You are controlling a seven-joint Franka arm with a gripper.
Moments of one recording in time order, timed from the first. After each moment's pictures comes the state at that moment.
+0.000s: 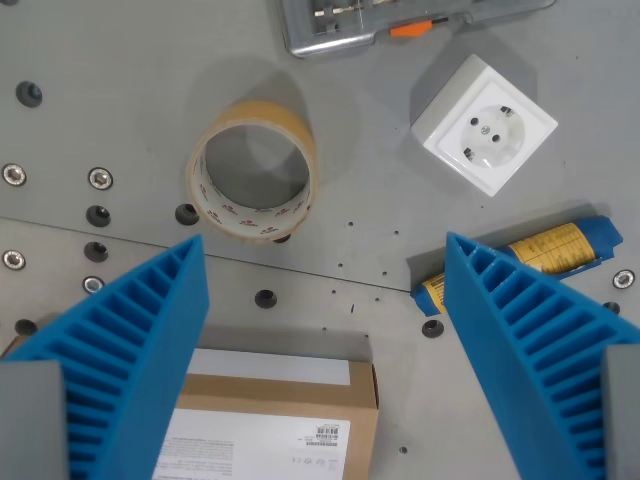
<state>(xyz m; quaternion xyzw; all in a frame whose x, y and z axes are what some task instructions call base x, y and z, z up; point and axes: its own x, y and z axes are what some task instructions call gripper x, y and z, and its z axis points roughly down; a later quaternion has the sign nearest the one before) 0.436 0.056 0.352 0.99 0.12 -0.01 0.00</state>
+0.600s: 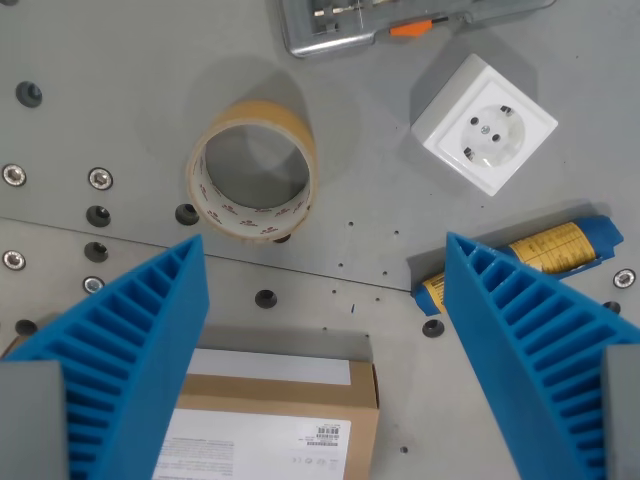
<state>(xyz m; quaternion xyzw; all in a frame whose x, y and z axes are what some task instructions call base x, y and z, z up) 0.437 0.056 0.351 0.99 0.12 -0.01 0.00</state>
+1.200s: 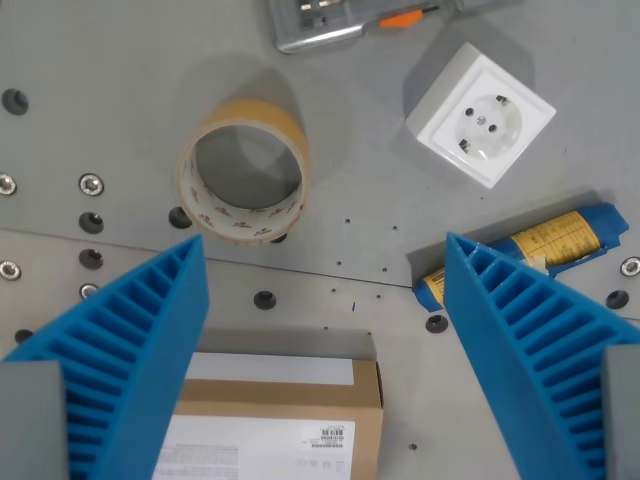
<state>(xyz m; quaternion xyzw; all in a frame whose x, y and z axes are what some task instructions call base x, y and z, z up) 0.439 0.047 0.340 1.00 0.09 -0.02 0.00</state>
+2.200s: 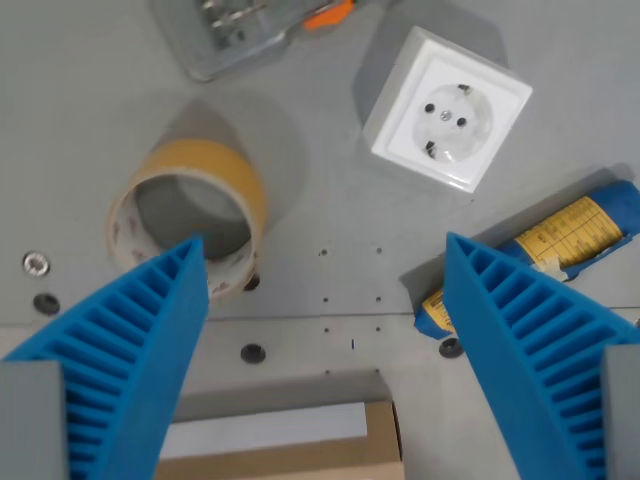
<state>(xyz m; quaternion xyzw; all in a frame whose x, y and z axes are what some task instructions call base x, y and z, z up) 0.441 0.010 0.276 1.00 -0.01 -0.02 0.00</state>
